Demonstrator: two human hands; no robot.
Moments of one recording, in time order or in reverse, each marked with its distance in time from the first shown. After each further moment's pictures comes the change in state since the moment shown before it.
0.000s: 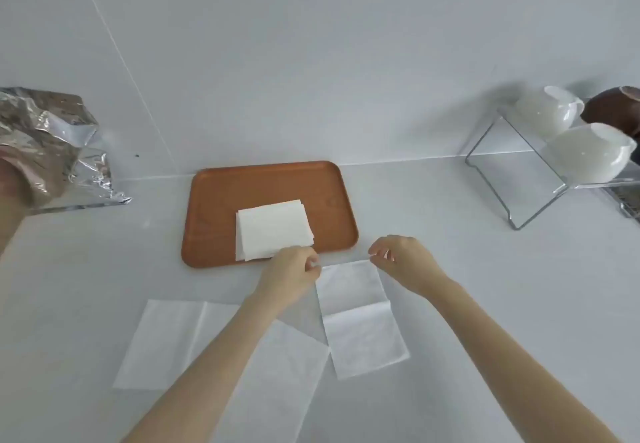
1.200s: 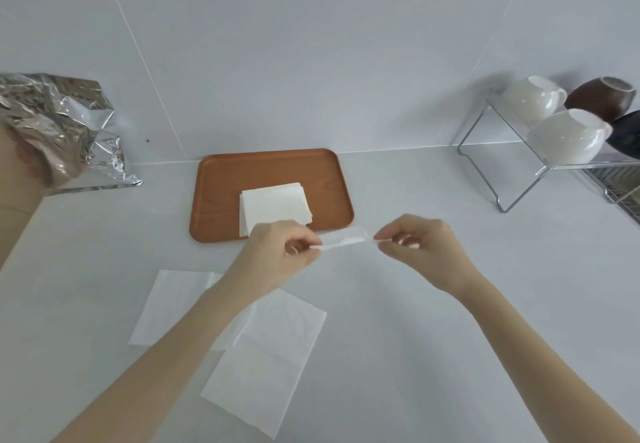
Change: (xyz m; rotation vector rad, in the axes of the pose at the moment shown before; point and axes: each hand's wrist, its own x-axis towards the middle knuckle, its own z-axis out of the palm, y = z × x) left_hand -0.080 0.042 -0.057 -0.254 0.139 0.249; right_hand -0.086 -0.043 -0.048 0.442 0.147 -0.136
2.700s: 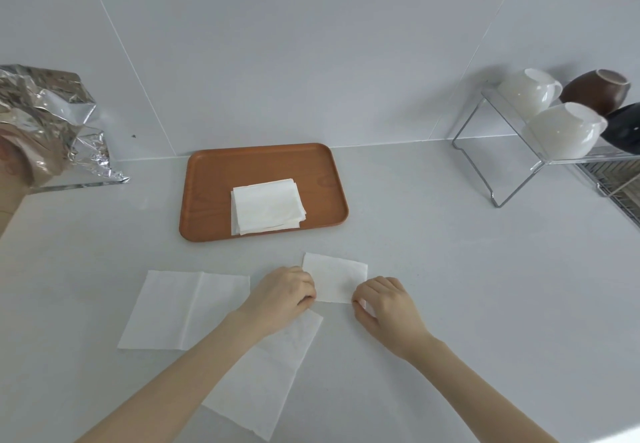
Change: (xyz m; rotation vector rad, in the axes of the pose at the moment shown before) left_hand -0.010 -0.078 0.062 0.513 -0.315 0.248; right_hand -0.035 0.084 0.078 -0.574 -0.109 -0.161
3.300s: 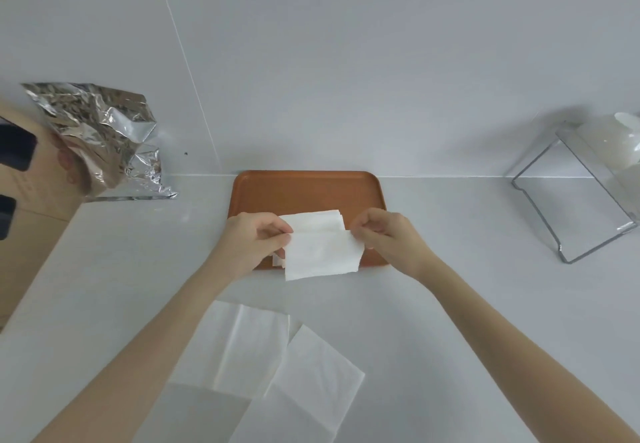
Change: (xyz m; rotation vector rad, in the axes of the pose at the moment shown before) left_hand 0.007 -0.080 -0.121 -0.672 0.372 -0.524; right_hand 0.163 -0.043 -0.067 0.658 -0.098 0.129
